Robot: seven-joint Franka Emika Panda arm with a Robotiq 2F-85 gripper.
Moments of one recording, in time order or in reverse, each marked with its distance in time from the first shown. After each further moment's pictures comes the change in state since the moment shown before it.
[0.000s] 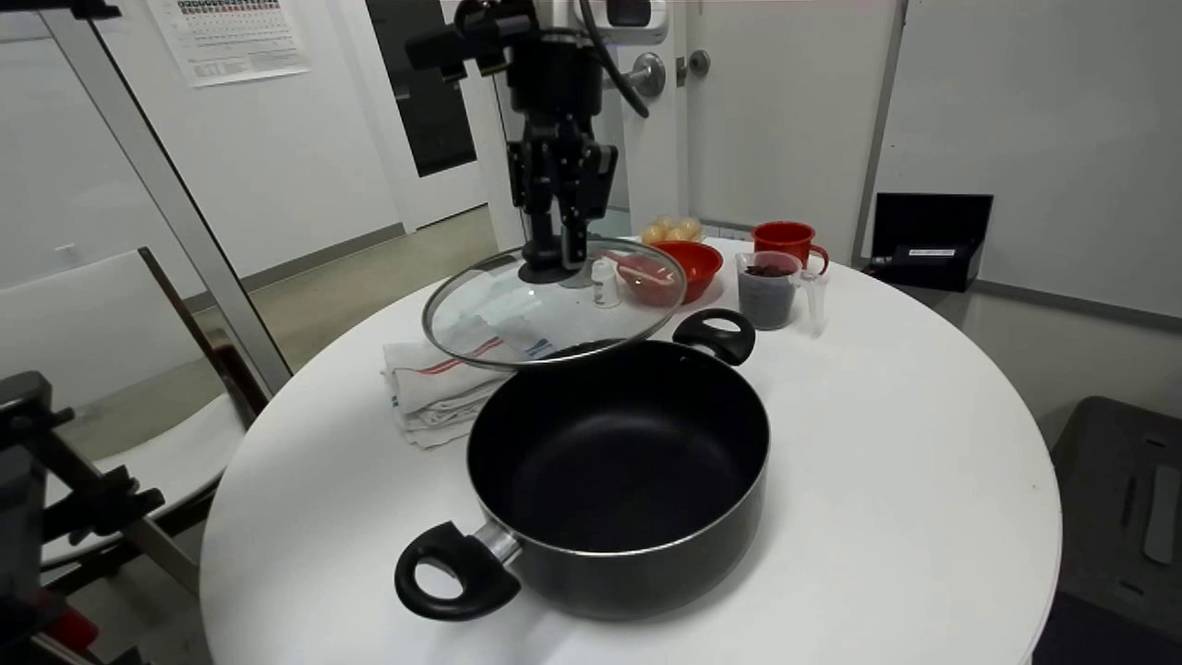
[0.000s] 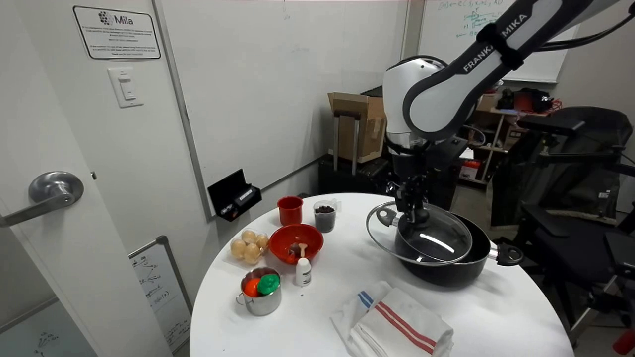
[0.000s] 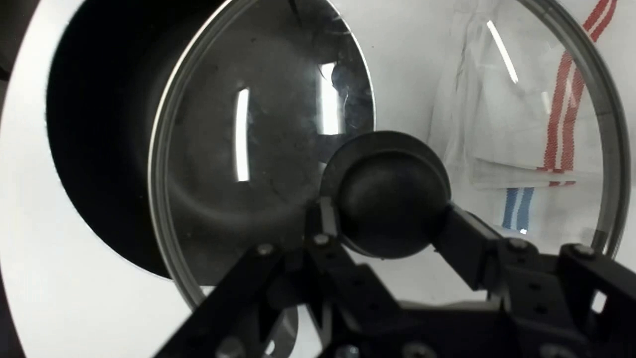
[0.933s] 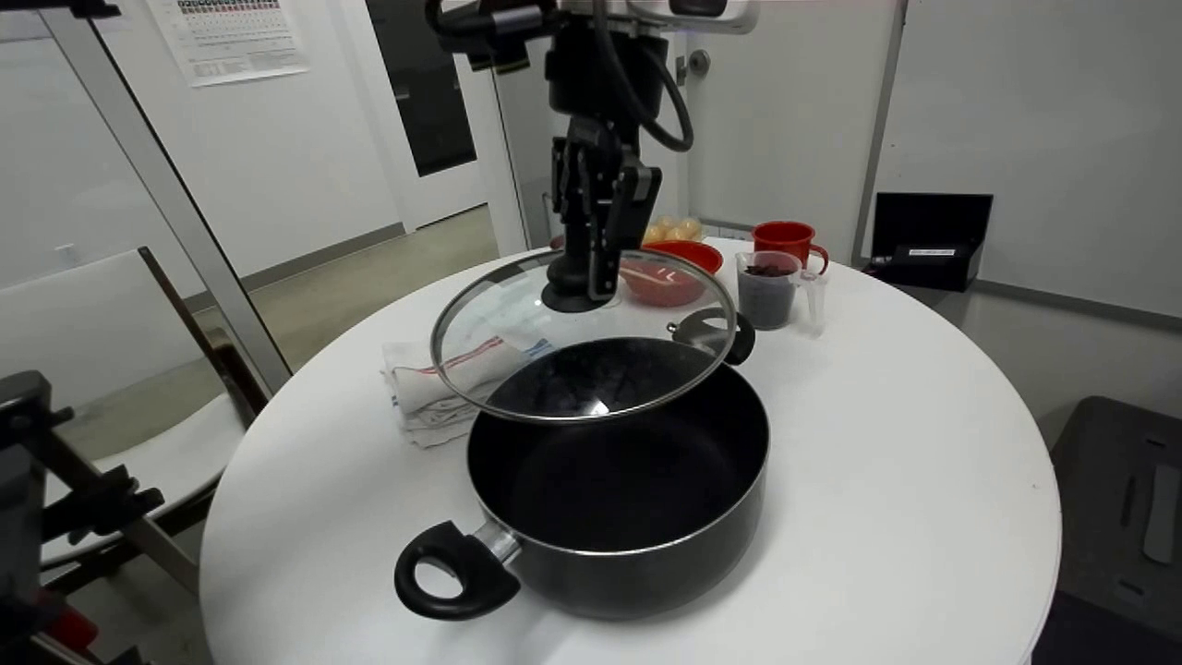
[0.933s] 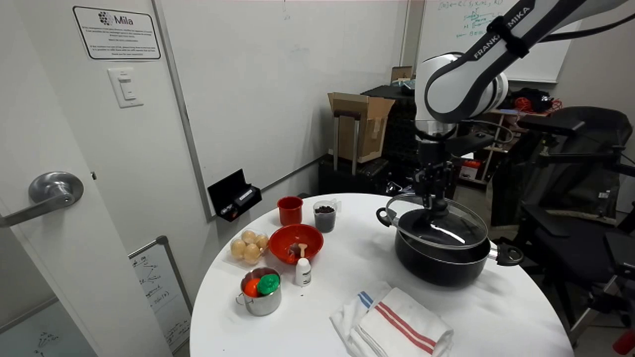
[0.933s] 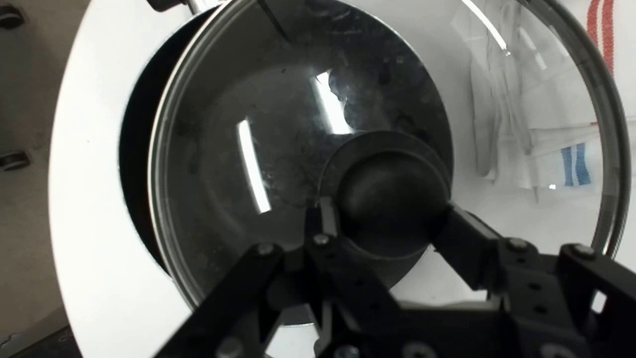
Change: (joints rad) arm -0.135 -0.049 -0.019 -0.073 0.128 0.028 0.001
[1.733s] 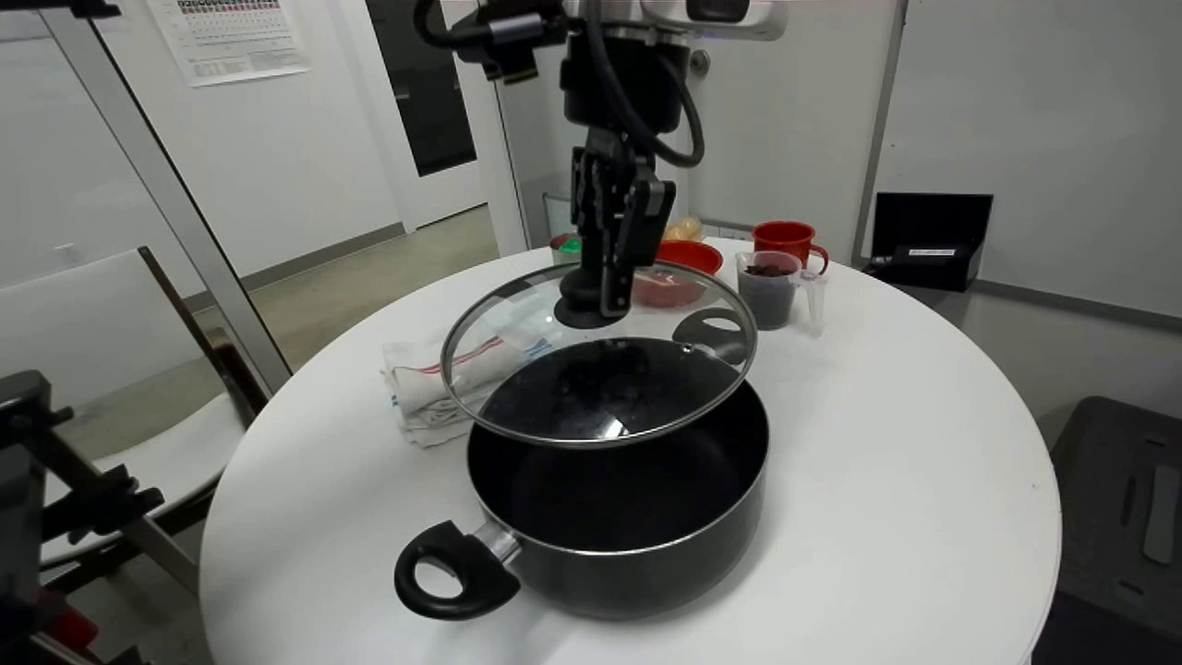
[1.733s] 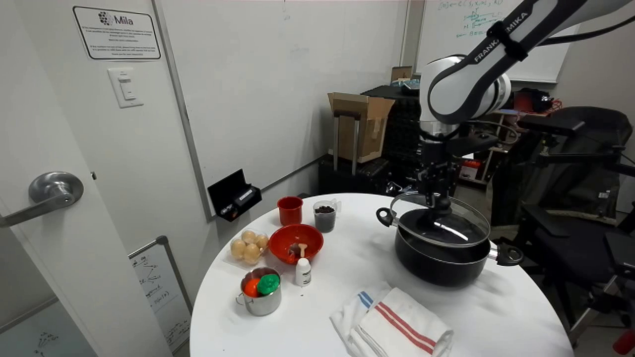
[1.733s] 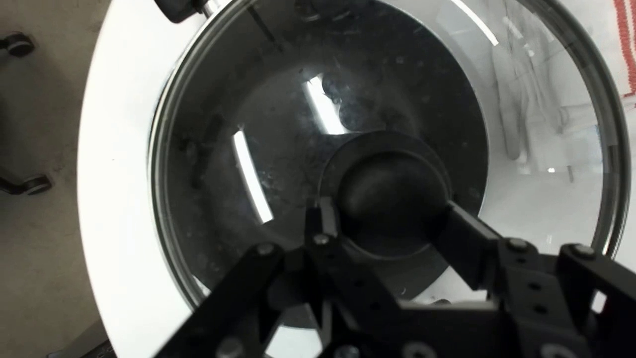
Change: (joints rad) arm -0.010 0.009 -0.024 -0.001 0.008 0.010 0.055
